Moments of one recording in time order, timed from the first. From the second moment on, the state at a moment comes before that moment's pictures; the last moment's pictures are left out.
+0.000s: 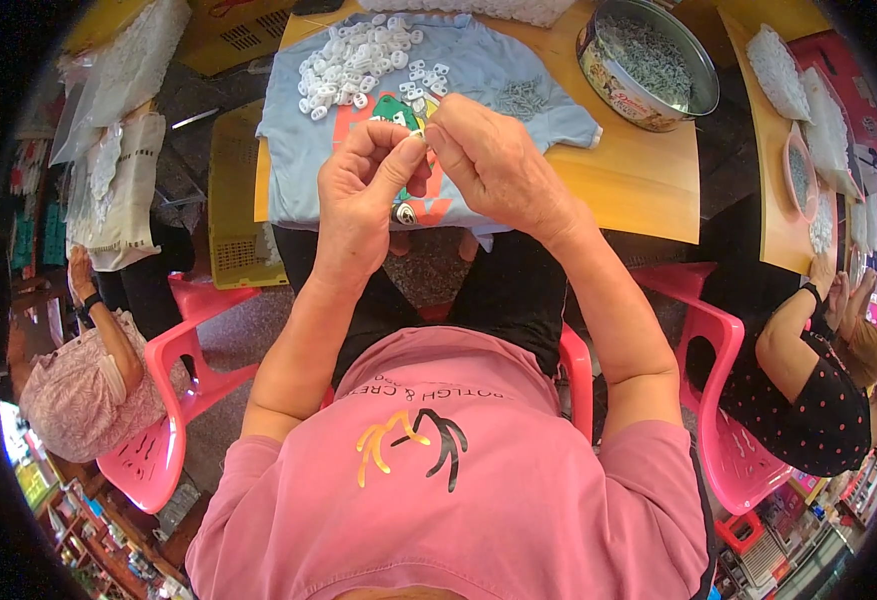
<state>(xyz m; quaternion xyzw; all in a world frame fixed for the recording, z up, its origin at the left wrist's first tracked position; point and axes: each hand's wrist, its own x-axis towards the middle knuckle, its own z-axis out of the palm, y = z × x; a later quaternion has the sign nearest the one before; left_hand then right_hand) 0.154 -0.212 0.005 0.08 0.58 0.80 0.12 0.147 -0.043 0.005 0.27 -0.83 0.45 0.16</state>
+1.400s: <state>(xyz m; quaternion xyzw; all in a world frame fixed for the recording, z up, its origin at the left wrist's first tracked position) 0.176 -0.228 -0.011 0.08 0.62 0.77 0.14 0.166 -0.042 -0.004 0.30 -0.84 0.45 0.07</state>
